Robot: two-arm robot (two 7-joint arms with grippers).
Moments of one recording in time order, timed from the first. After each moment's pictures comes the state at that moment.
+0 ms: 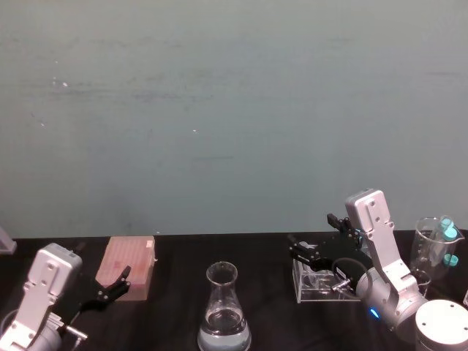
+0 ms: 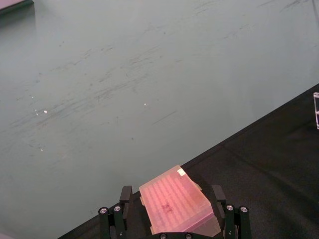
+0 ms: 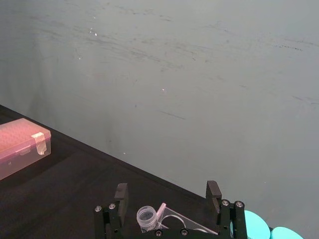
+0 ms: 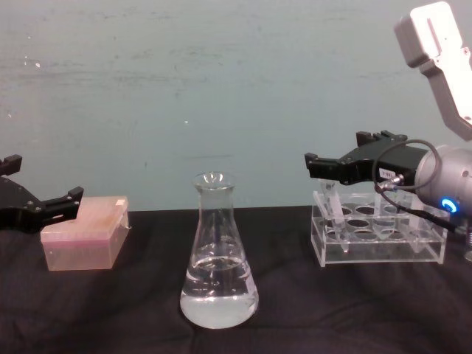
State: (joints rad) left arm -0.20 0.60 0.45 -1.41 -0.25 -0.12 0.03; right arm 0.41 0.15 -0.27 -1.19 0.03 0.00 0.24
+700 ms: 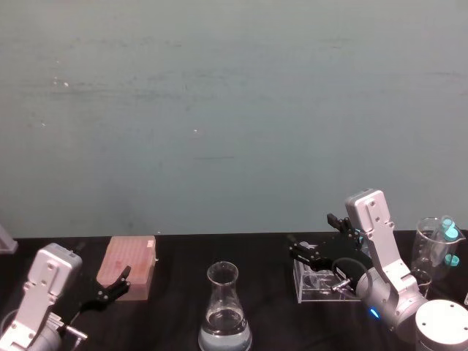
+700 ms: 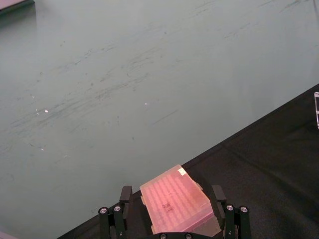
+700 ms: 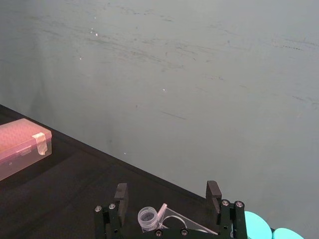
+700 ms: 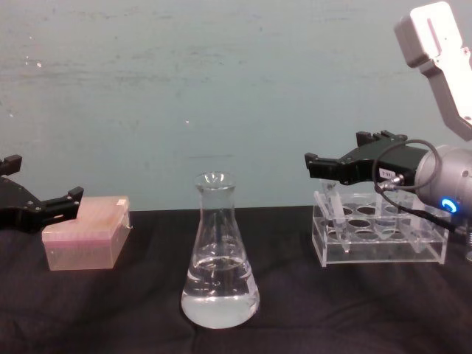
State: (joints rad) left arm -0.20 0.60 0.45 -1.41 -0.25 -0.12 0.03; right arm 0.41 0.15 -0.27 -1.19 0.03 0.00 0.24
